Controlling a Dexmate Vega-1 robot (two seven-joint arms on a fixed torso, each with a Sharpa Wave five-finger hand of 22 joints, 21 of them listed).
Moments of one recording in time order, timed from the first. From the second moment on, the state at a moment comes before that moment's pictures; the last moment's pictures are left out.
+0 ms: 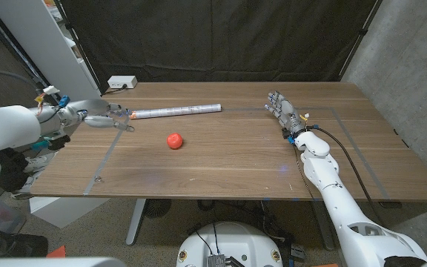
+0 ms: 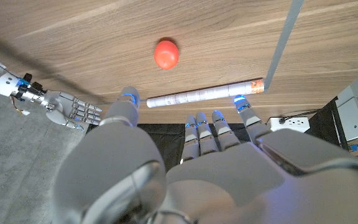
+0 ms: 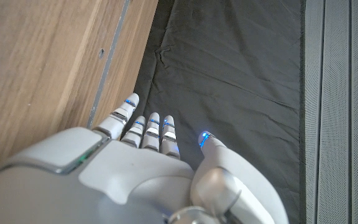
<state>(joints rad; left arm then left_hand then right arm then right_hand) 1.64 0.81 -0.67 -2.45 0.26 0.39 -0.74 0.67 -0.10 0.48 -0.17 0.21 0.17 0.02 0.24 0.18 0.13 -0.05 0.31 0.25 0.06 -0.01 0.26 0.22 0.02 0.08 0.51 0.20 -0.84 -0.11 0.00 -1.23 0.20 0.20 0.31 0.16 0.14 0.35 0.14 0.26 0.20 0.02 0.19 0.18 0.15 0.04 0.20 0.19 0.03 -0.04 0.19 0.18 0.25 -0.04 0.19 0.17</state>
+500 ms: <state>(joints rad) 1.66 0.80 -0.68 -2.48 0.37 0.38 -0.82 0.71 -0.07 0.48 -0.17 0.21 0.17 0.02 0.24 0.18 0.13 -0.05 0.31 0.25 0.07 -0.01 0.26 0.22 0.03 0.07 0.51 0.20 -0.87 -0.10 -0.01 -1.29 0.21 0.23 0.29 0.17 0.14 0.35 0.14 0.26 0.21 0.02 0.19 0.18 0.16 0.04 0.20 0.19 0.04 -0.04 0.19 0.18 0.27 -0.04 0.19 0.17</state>
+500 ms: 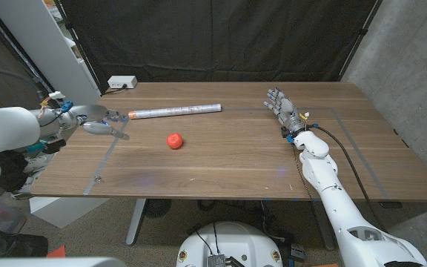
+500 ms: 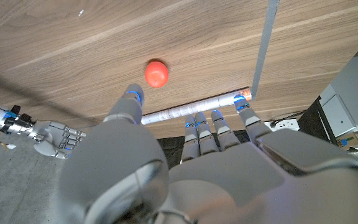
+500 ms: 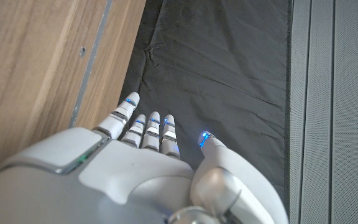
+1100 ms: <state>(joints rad) 1.68 0.77 -0.67 -2.50 0.60 0.33 -0.90 0.76 -0.06 0.48 -0.17 0.20 0.22 0.00 0.25 0.19 0.16 -0.07 0.32 0.25 0.09 -0.03 0.26 0.22 0.05 0.07 0.51 0.20 -0.93 -0.09 -0.02 -1.37 0.23 0.25 0.25 0.16 0.13 0.35 0.13 0.26 0.22 0.02 0.19 0.18 0.17 0.04 0.20 0.19 0.05 -0.03 0.19 0.18 0.27 -0.04 0.19 0.17</state>
